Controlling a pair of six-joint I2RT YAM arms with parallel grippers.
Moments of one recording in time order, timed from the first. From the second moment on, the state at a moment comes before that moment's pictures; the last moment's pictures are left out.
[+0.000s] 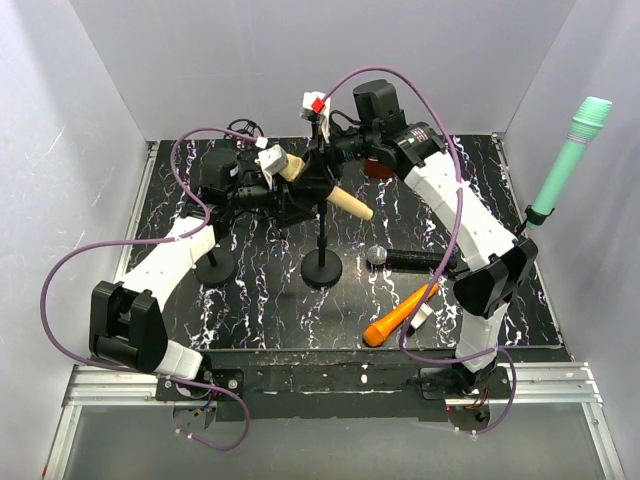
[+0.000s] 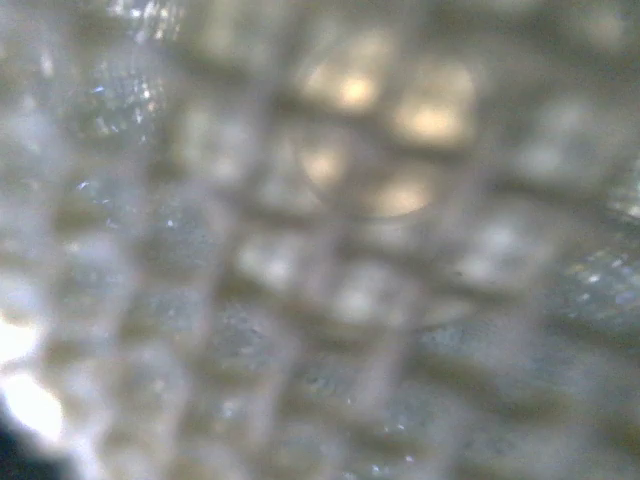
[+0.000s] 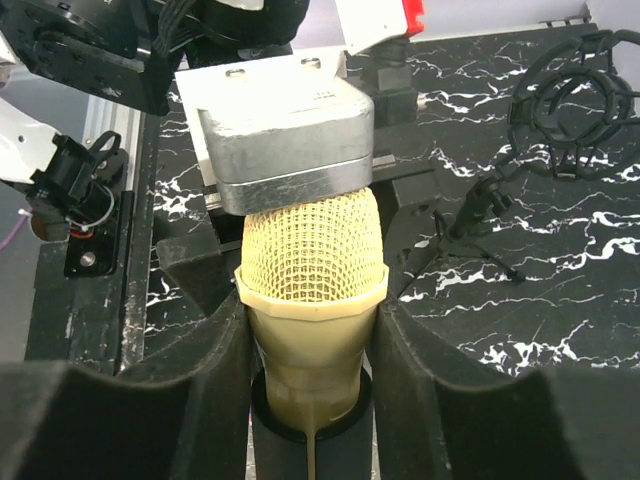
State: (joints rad) left arm -0.32 1.44 1.12 0.04 1.03 0.09; right arm 0.65 1.86 2.15 -0.77 -0.85 -0.32
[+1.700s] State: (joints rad) left arm -0.34 1.55 1.17 0.20 1.01 -0.01; right arm 0.53 1.81 2.03 -0.65 -0.99 -0.21
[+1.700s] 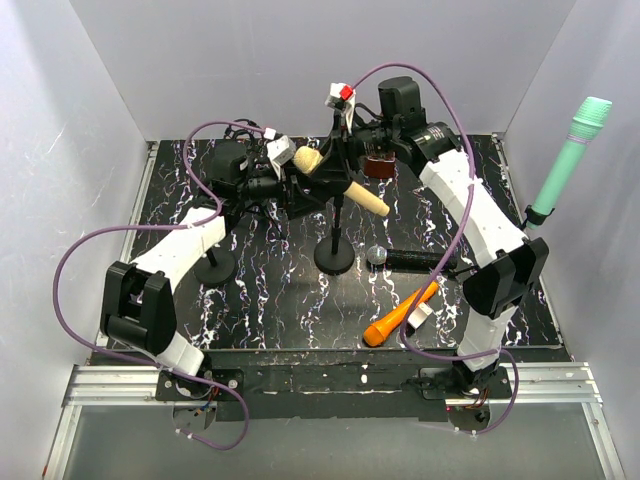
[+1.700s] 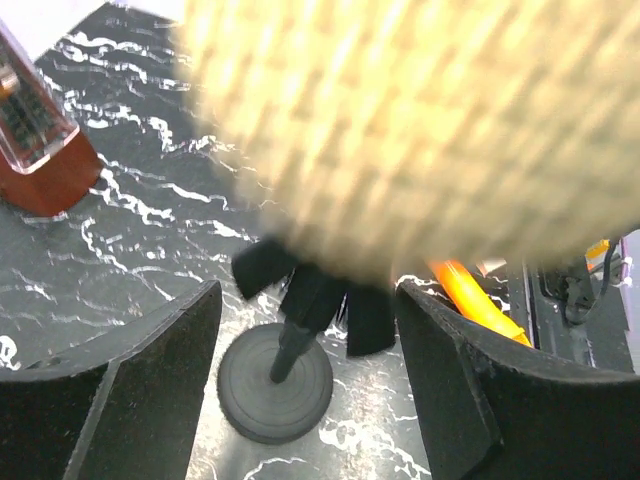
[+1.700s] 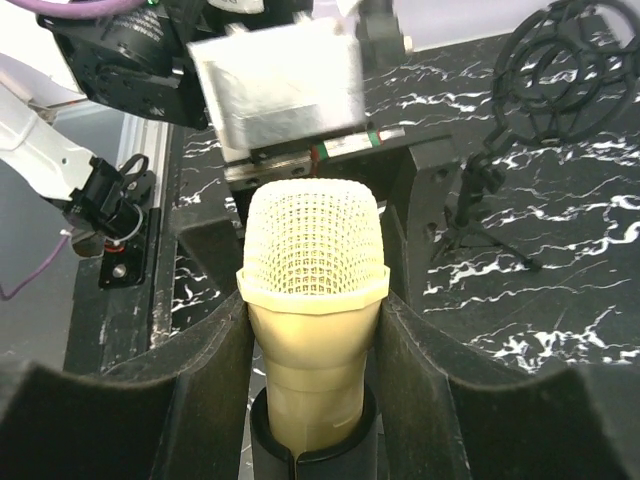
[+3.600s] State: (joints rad) left arm -0.37 1.55 1.24 0.30 1.00 -0.07; right arm 0.53 1.92 2.30 -0.64 -0.97 0.00
